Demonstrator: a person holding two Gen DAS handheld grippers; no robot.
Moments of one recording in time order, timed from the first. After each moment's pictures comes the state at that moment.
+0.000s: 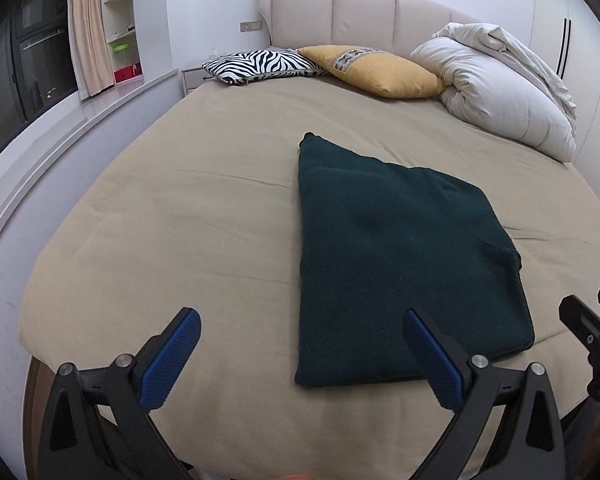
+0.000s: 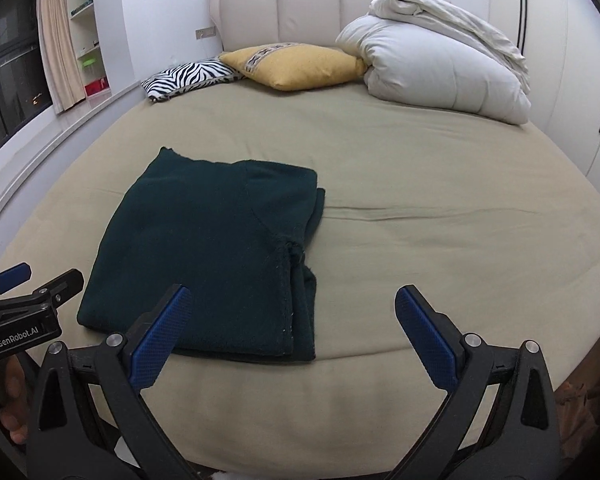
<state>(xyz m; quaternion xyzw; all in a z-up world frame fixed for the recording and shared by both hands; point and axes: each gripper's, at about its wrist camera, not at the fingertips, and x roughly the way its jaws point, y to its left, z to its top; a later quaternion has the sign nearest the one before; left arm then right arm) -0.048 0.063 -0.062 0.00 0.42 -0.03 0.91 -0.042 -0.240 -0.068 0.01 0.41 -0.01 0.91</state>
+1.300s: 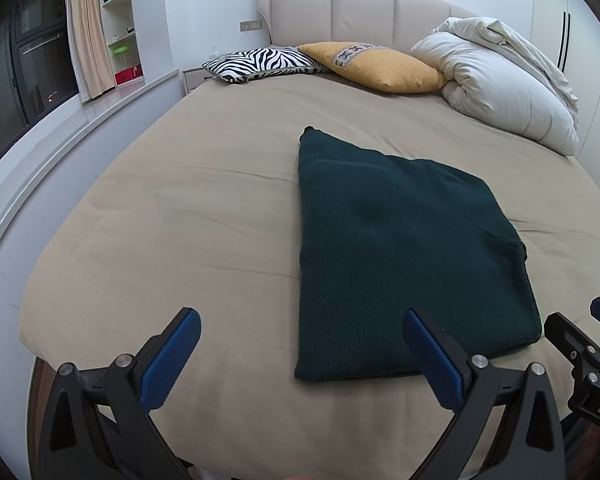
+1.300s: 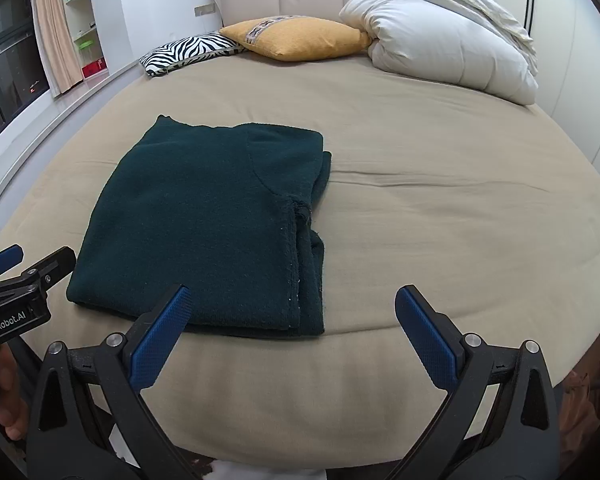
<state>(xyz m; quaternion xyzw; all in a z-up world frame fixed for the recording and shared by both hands) -0.052 0.060 -0.071 0.01 0.43 -0.02 0.90 -0.038 -0.230 -0.090 0.02 0.44 -0.01 0.90</state>
